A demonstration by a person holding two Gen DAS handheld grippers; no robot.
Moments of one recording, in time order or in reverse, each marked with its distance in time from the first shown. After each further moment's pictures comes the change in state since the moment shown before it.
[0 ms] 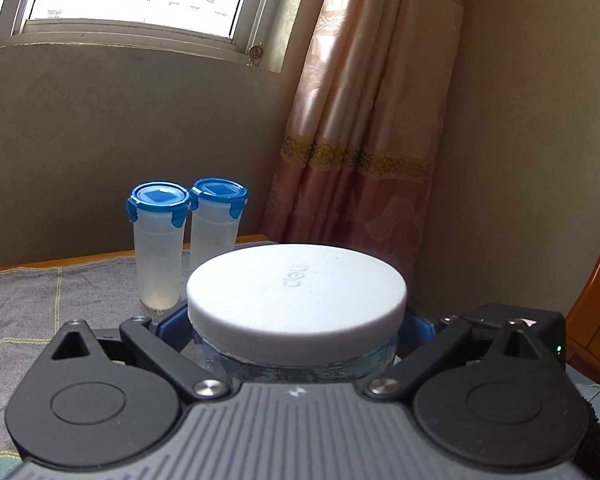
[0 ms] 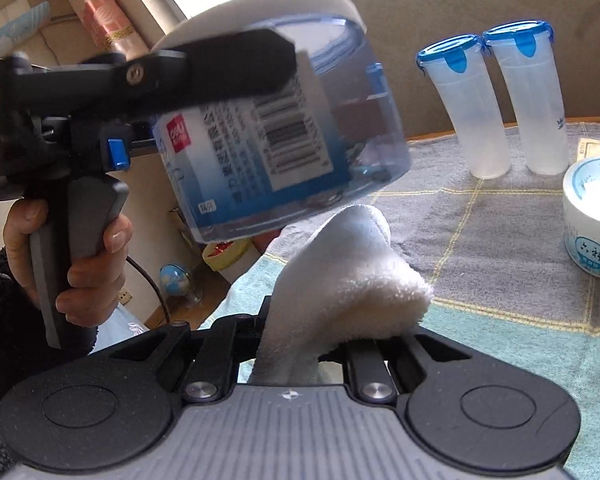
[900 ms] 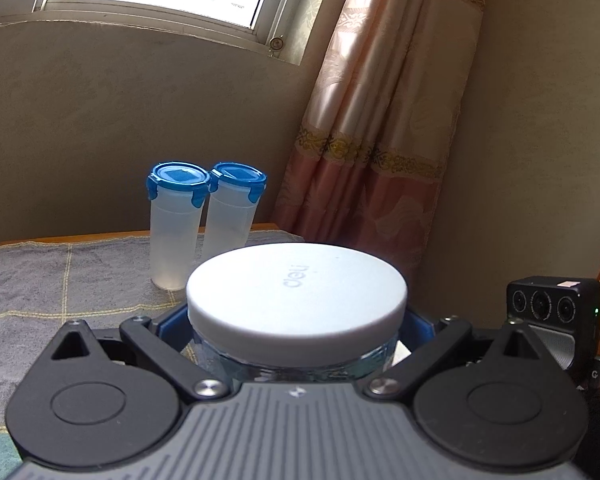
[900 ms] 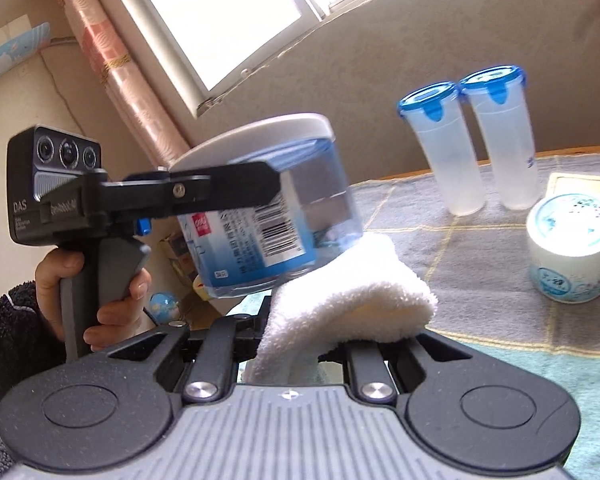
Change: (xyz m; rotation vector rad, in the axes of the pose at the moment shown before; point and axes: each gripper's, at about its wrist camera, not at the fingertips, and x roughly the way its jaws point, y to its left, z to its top) left arm -0.004 0.018 -0.012 -0.063 0.024 0.017; right arm -0.028 -0.005 0.008 0.000 -0.102 -0.051
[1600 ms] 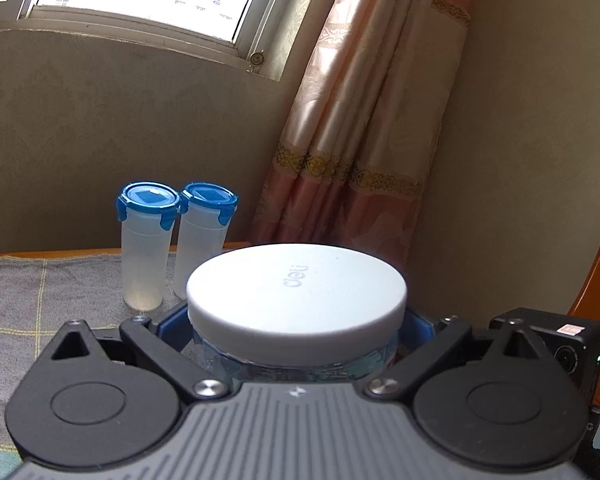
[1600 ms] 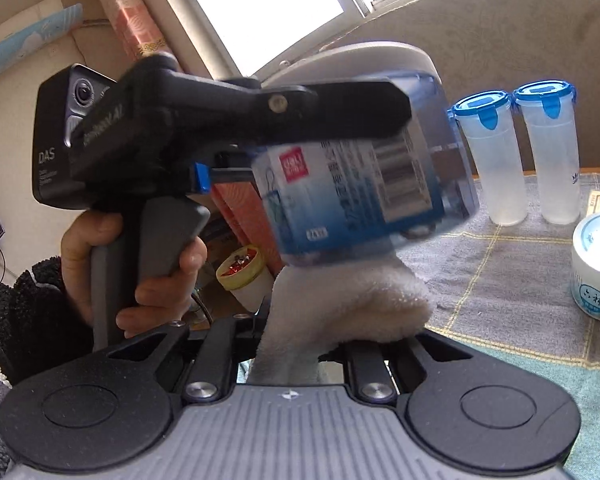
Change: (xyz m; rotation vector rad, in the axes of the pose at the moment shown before) left arm 0.004 -0.015 0.012 -0.012 -0.037 -0.066; right arm -0.010 0.032 0.001 -0.068 0.022 0.078
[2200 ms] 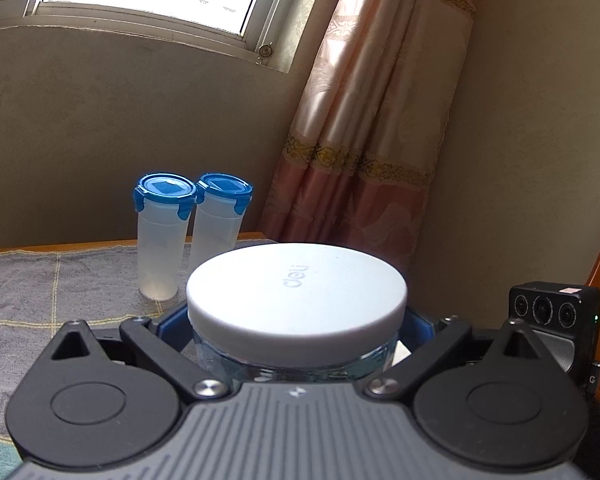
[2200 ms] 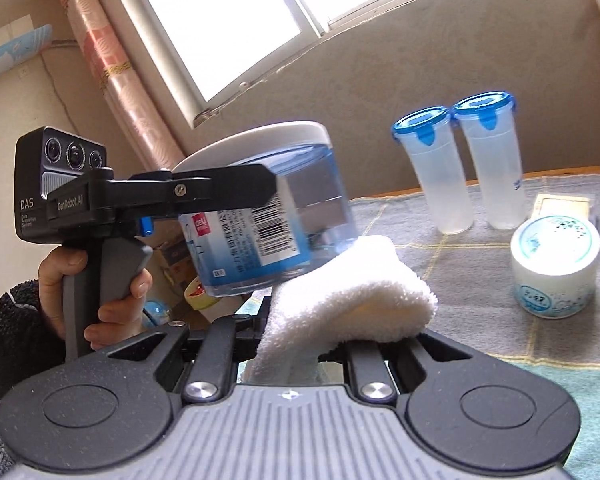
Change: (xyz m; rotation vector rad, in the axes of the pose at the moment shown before) left arm -0.010 0.008 0.000 0.014 0.019 0.032; right arm -0.020 -0.026 0.003 0.043 -0.060 -0.104
